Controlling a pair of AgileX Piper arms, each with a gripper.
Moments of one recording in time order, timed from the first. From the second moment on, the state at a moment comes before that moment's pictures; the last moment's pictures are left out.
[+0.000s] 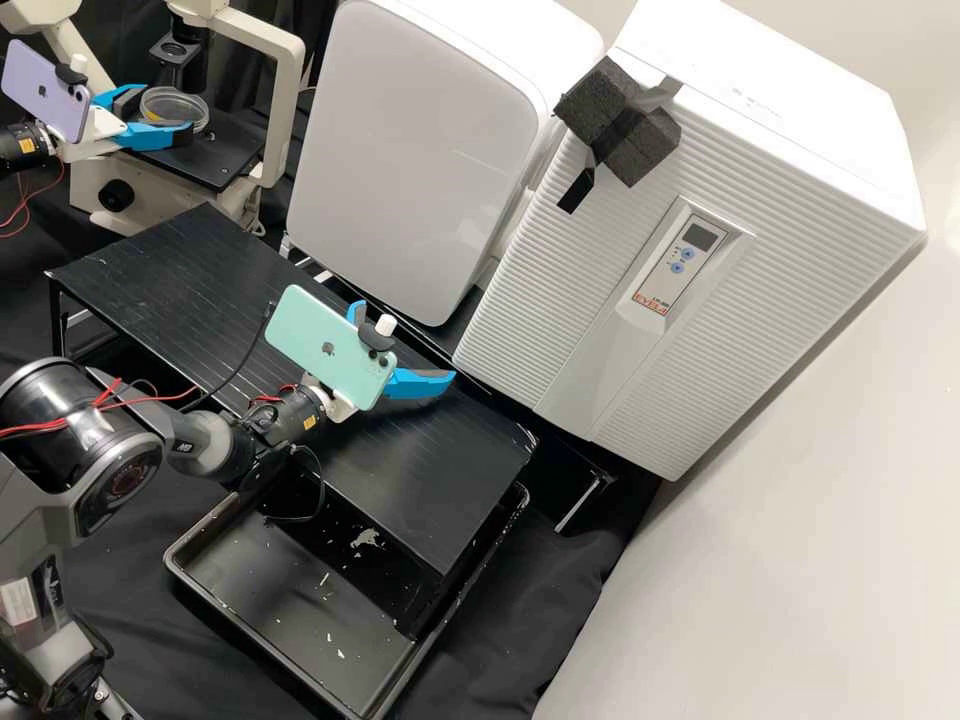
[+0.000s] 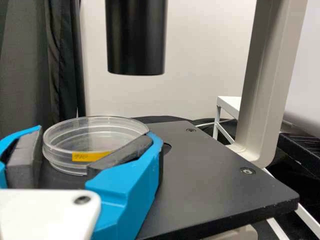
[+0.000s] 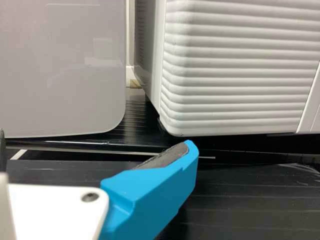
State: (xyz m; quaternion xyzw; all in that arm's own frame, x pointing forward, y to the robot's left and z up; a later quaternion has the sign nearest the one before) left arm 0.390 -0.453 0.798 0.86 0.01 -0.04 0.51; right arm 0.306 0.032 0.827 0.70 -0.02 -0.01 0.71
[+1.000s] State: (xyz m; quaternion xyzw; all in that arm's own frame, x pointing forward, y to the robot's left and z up) left arm 0.351 -0.476 0.813 0.86 -0.01 -0.10 0.51; right arm 0.306 0.032 0.827 0.70 -0.02 -0.01 0.71
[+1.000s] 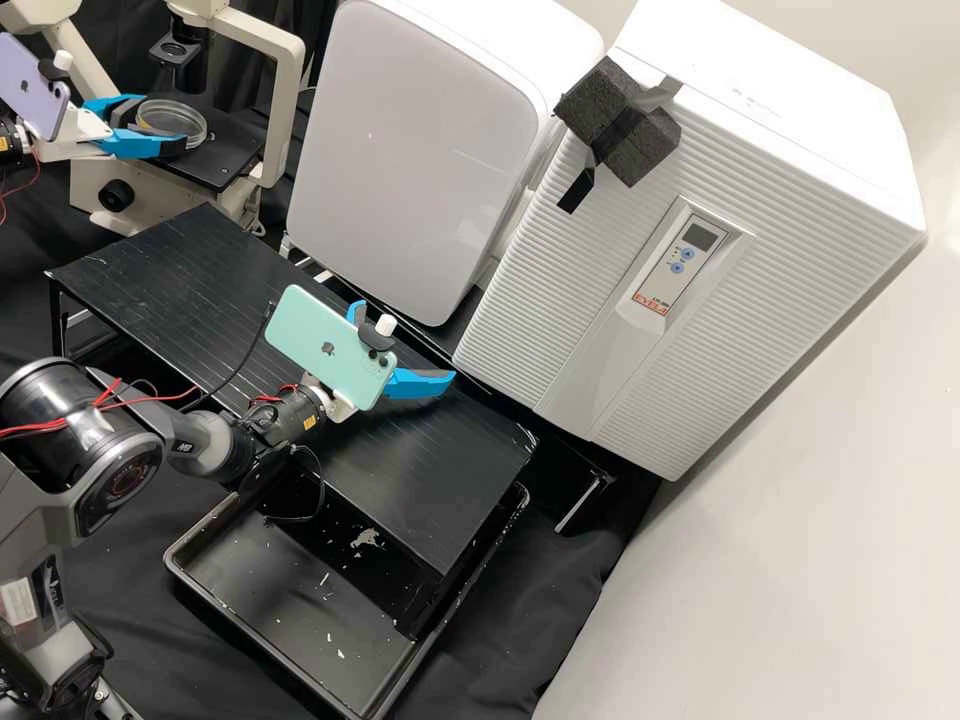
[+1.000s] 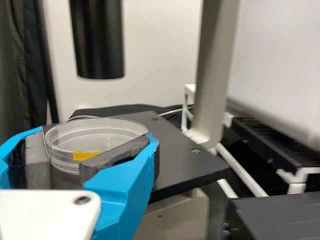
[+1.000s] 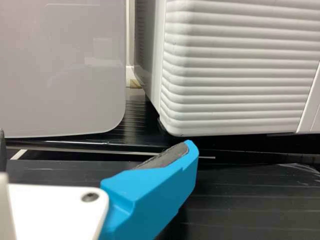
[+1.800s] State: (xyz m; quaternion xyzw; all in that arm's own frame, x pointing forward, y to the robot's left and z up) left arm 0.319 -0.521 0.794 0.85 -0.05 -0.17 0.50; right arm 0.306 0.032 0.827 0.70 -0.02 -0.01 0.71
